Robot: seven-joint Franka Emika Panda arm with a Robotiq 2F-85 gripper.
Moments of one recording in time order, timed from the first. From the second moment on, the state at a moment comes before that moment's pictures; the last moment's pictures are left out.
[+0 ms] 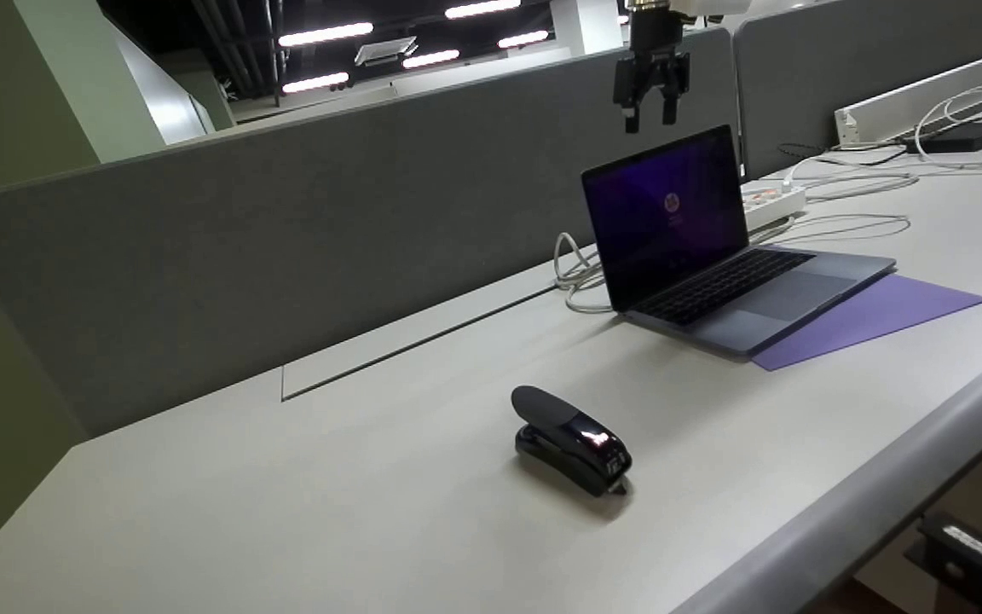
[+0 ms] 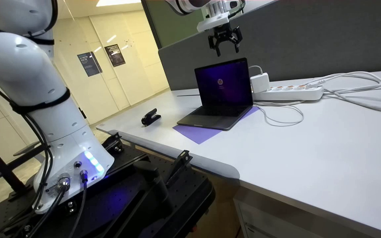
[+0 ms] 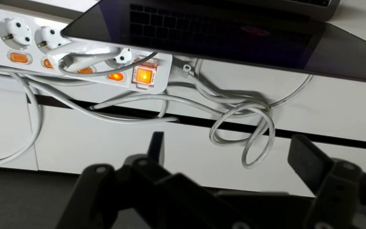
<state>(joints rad) -0.18 0.48 -0.02 -1.71 0.18 2.36 -0.47</state>
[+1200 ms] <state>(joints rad) -0.17 0.56 0.03 -1.71 0.18 2.35 -0.44</state>
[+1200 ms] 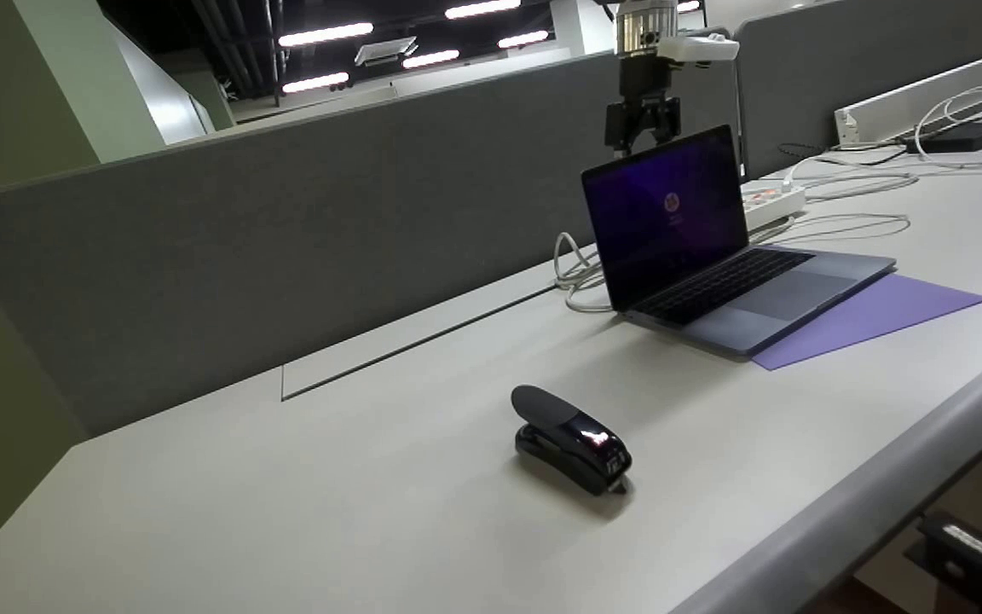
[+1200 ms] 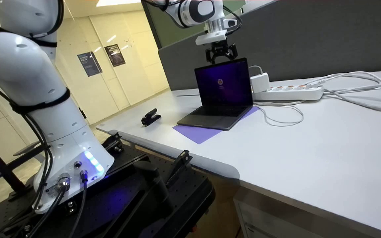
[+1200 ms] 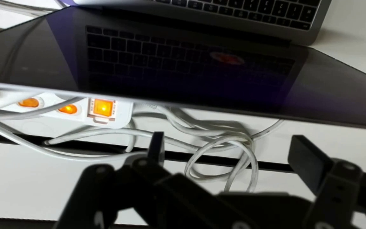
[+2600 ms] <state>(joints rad) -0.07 0.22 -0.02 -2.16 0.13 2.52 -0.12</state>
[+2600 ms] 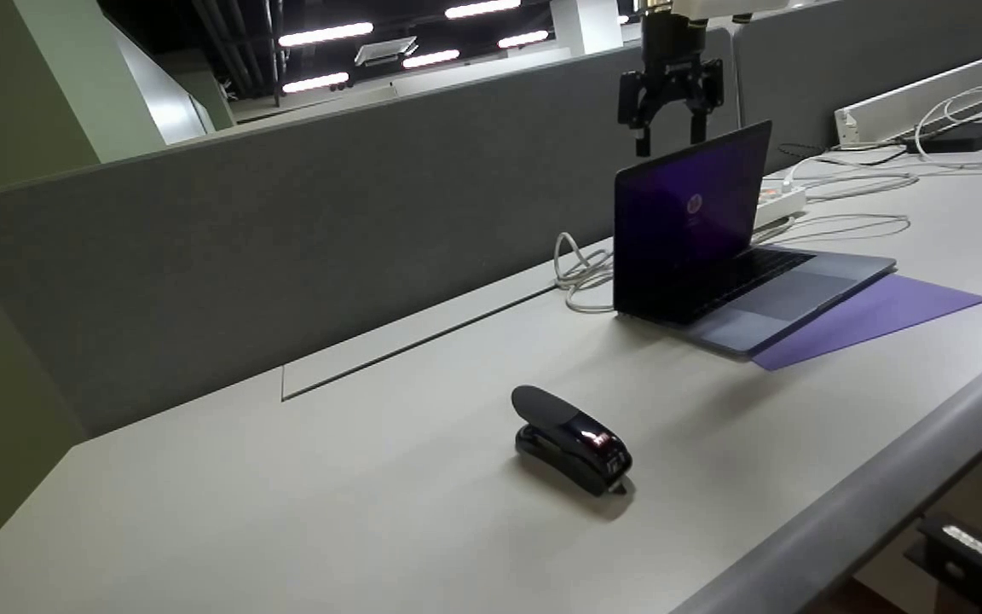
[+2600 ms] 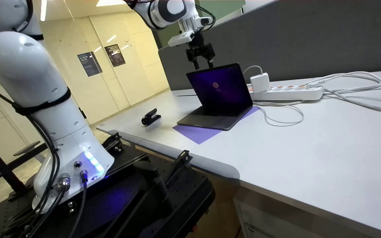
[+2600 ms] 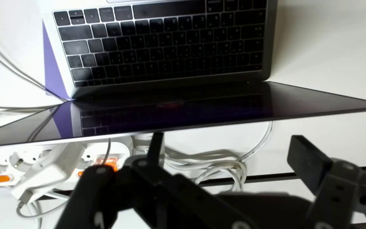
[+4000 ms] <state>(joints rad) -0.12 0.29 -0.01 -2.35 0.13 2.62 -0.35</state>
